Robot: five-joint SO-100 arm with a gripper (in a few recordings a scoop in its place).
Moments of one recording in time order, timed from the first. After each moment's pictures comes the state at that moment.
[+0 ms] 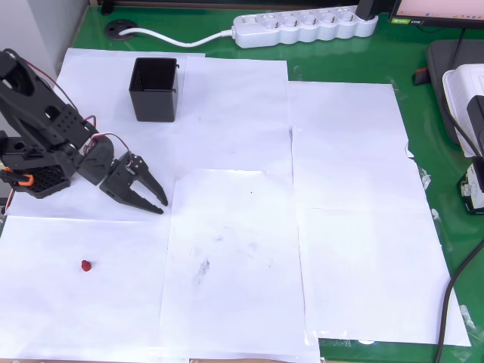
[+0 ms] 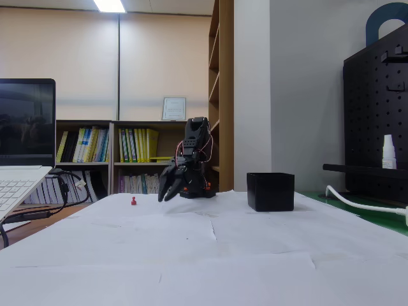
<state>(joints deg) 27.3 62.1 6.0 -29.6 -82.4</state>
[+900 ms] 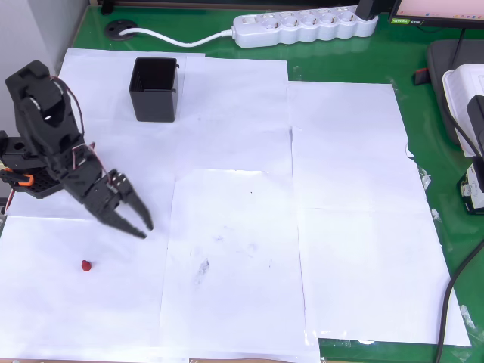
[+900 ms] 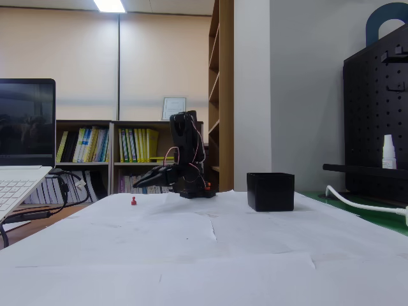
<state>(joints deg) 45.5 94.8 6.0 -85.1 -85.9</state>
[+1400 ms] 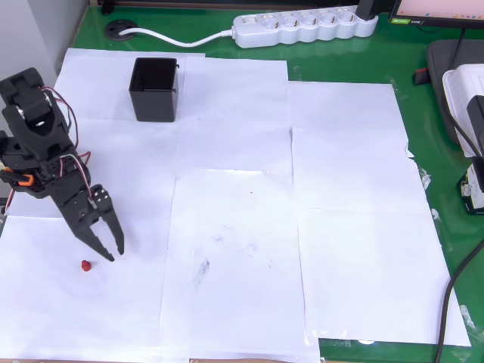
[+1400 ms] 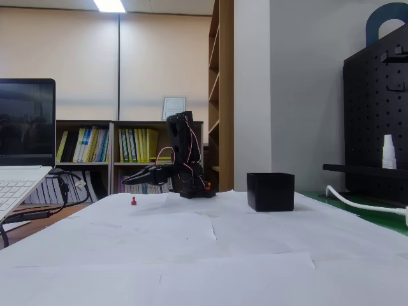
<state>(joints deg) 58.8 99.3 6.4 -87.1 -88.7</state>
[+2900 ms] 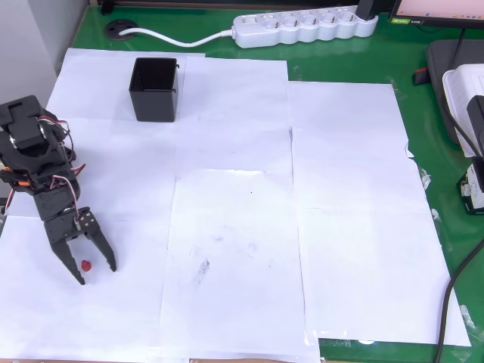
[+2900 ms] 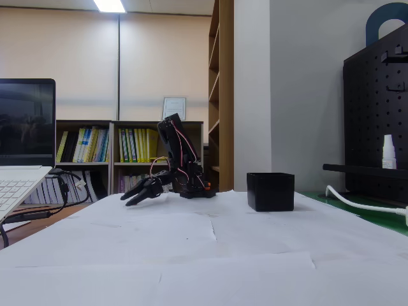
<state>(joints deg) 69.3 112.6 11.0 -83.2 -99.3</state>
